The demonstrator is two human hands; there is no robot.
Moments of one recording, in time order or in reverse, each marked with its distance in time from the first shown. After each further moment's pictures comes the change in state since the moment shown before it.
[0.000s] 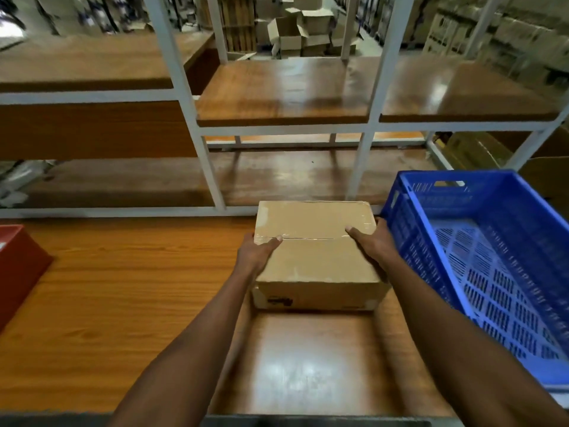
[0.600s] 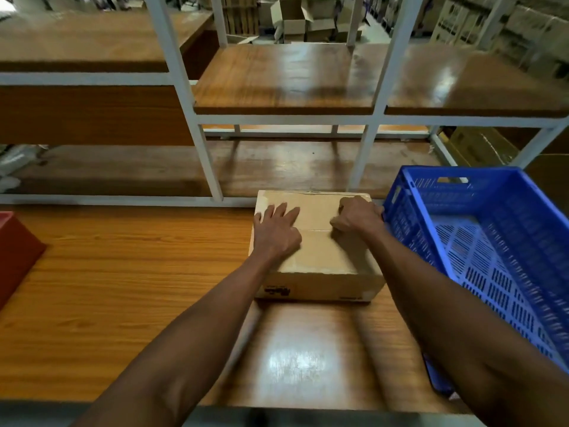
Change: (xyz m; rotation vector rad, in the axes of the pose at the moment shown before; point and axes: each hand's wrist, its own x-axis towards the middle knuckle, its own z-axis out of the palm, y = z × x) left_hand 0.012 0.038 0.043 1.023 -0.091 0.472; right_hand 0.016 -0.073 0.016 -0.831 -0.185 -0.227
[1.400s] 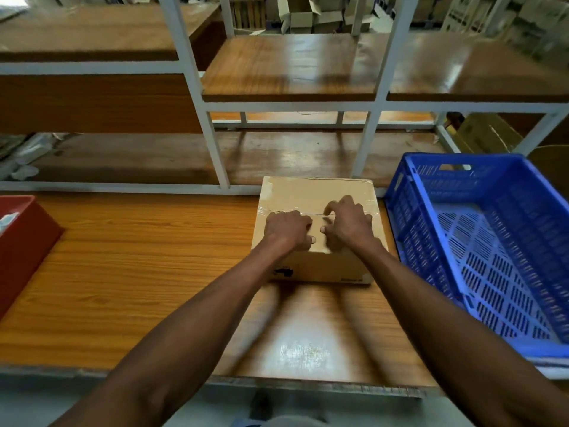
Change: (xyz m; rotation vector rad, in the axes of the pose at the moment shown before) left_hand -0.044 0.040 -0.028 0.413 -0.218 0.093; right_hand -0.066 -0.015 0.034 0.121 0.069 -0.105
